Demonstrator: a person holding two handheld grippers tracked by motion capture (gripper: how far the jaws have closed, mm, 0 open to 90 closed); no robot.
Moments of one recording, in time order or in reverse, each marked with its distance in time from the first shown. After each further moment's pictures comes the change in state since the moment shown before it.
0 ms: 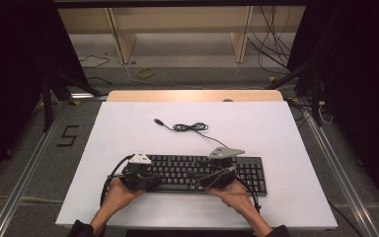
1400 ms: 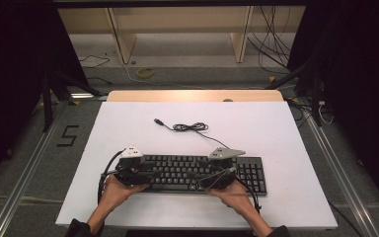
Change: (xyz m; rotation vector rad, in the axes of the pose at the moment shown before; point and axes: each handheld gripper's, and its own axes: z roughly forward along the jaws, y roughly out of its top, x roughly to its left) left arm 0.011 0.005 -0.016 -0.142 0.021 -0.073; right arm 0.001 -0.001 -0.001 -0.011 0.006 0.000
